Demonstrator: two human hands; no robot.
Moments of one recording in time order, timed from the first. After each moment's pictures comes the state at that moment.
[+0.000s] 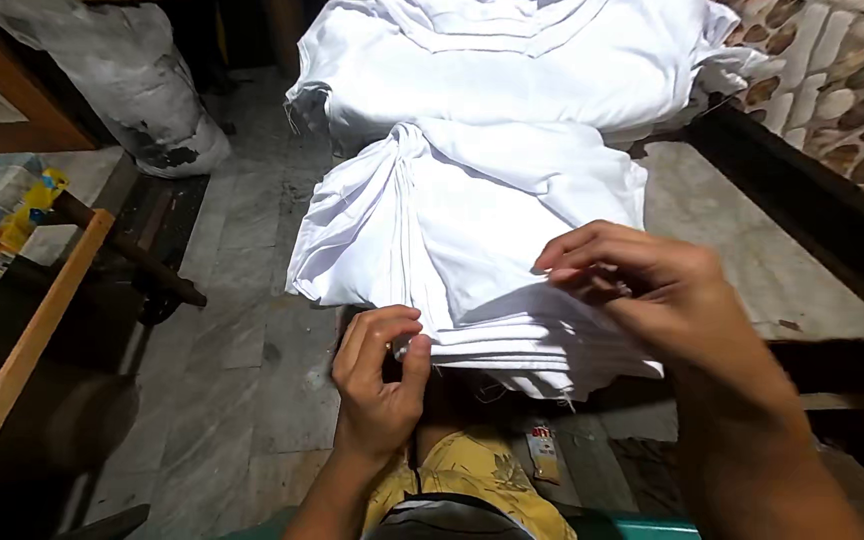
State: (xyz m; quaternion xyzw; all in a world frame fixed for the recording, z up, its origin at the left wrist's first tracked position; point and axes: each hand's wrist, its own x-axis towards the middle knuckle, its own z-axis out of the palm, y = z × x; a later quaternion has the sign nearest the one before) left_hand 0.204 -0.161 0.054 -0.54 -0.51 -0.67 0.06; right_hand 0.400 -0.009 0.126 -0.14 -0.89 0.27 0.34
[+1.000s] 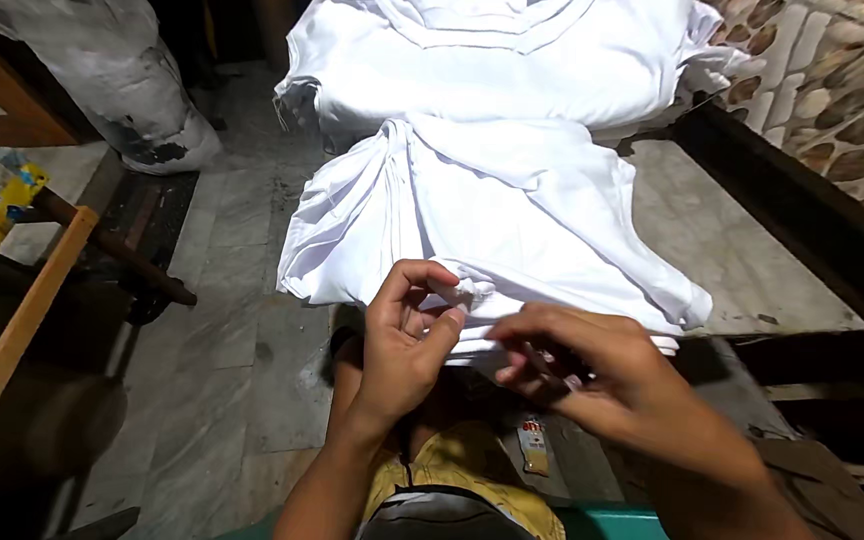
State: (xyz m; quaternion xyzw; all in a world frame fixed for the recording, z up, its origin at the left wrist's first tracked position) left_hand 0.218 -0.136 0.083 -0.48 -0.36 -0.76 -0.27; right_hand 0.389 -0.062 0.121 -0.08 -0.91 0.26 0.32
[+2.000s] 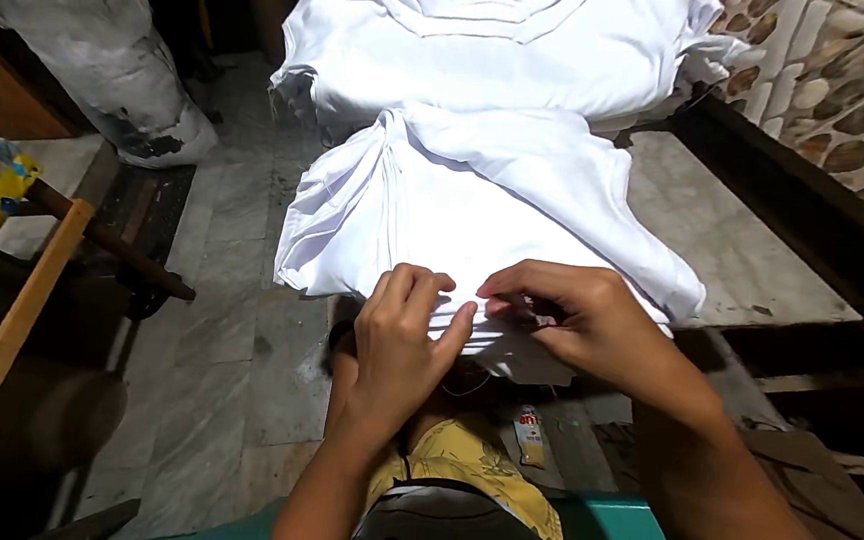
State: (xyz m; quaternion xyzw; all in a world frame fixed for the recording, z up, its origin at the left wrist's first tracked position) left_hand 0.216 -0.136 0.071 -0.59 -0.60 -0.54 0.06; right_hand 0.390 -0.037 0.110 -0.20 -0.92 0.16 0.28
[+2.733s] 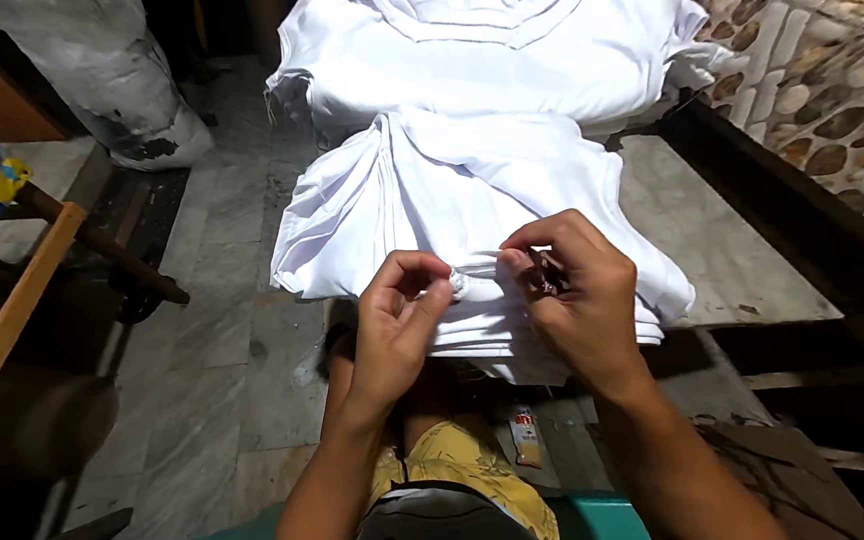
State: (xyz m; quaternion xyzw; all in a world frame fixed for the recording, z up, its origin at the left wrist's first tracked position) left_hand 0.216 -0.134 0.083 -0.44 -0.33 -0.76 -0.35; right_hand 0.367 -0.039 0.110 -0.25 -0.86 0.10 0.44
